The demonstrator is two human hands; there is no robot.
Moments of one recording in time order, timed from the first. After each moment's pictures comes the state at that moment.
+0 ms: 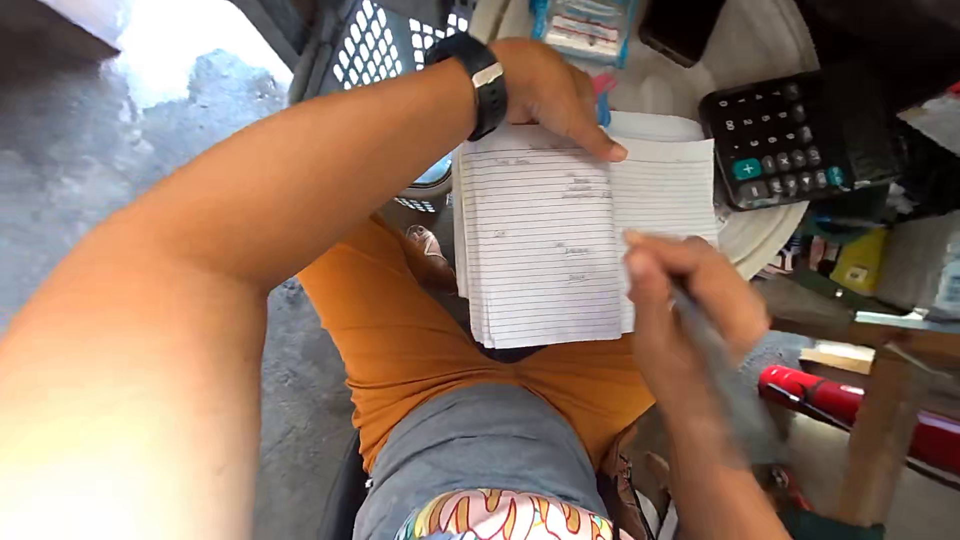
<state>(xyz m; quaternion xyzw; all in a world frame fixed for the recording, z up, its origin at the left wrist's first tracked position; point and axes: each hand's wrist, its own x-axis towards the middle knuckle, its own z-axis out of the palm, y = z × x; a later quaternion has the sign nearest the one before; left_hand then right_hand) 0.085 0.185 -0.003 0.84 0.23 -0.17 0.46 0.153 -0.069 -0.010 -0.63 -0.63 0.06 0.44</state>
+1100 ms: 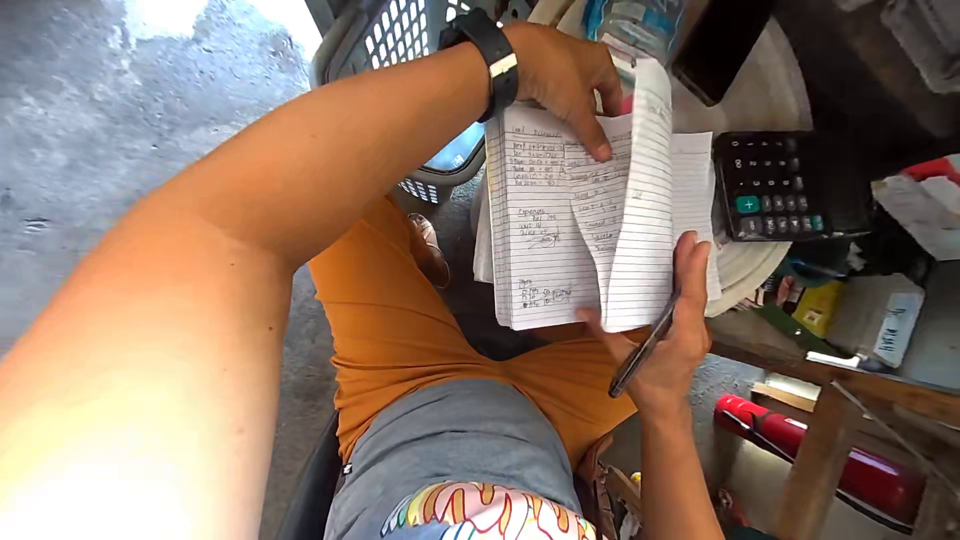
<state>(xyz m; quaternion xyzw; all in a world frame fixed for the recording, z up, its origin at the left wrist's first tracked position) 0.053 0.206 -0.018 0.87 0.18 -0.05 0.46 0.168 -0.104 -0.058 -0.69 -0.63 0.02 0.36</state>
